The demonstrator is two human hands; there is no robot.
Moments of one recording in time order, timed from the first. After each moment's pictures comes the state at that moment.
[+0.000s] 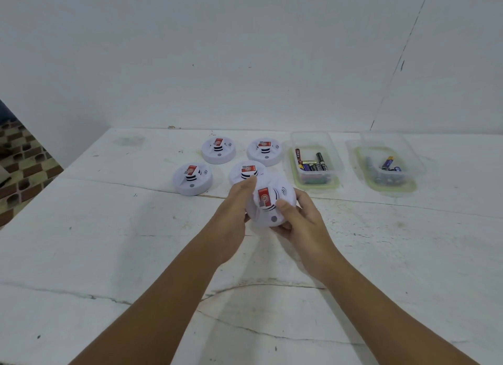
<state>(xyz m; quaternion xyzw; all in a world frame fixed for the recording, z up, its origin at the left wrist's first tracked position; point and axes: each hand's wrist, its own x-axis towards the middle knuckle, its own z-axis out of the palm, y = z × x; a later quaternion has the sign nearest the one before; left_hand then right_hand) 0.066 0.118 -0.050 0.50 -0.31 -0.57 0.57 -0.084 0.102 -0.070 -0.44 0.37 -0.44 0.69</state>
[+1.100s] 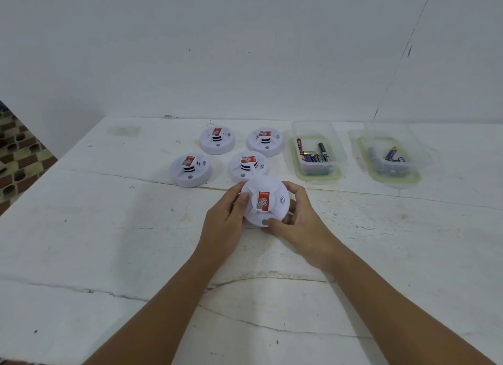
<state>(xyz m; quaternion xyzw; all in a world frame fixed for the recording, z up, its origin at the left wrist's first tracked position) 0.083 0.136 -0.096 0.64 -0.49 -0.32 0.51 -0.091 0.084 -0.108 -0.57 0.39 -0.34 0.64</state>
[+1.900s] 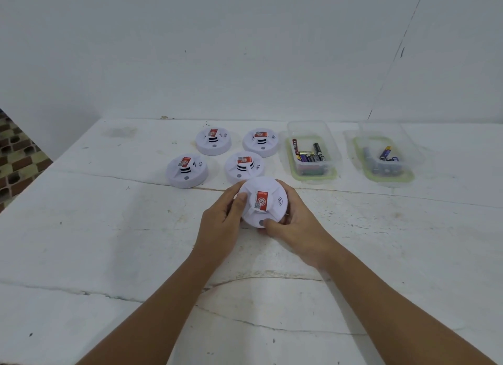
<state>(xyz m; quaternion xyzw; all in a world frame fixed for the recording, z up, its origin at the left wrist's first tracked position) 0.081 0.140 -0.092 0.63 -0.49 -0.32 0.51 -0.092 0.083 -0.106 -0.58 0.36 -0.35 0.64</state>
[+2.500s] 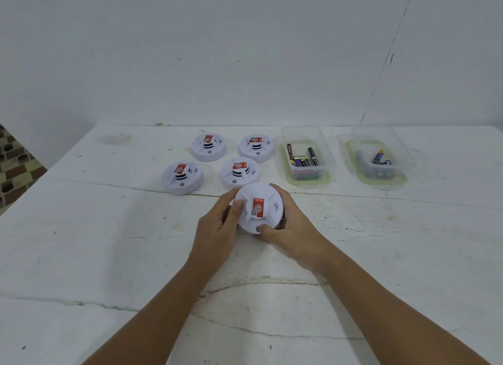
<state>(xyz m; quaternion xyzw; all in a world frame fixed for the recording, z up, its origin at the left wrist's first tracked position) 0.081 0.141 -0.091 0.64 -0.50 -0.31 0.50 -0.092 0.083 -0.104 -0.61 0.36 -0.35 0.62</state>
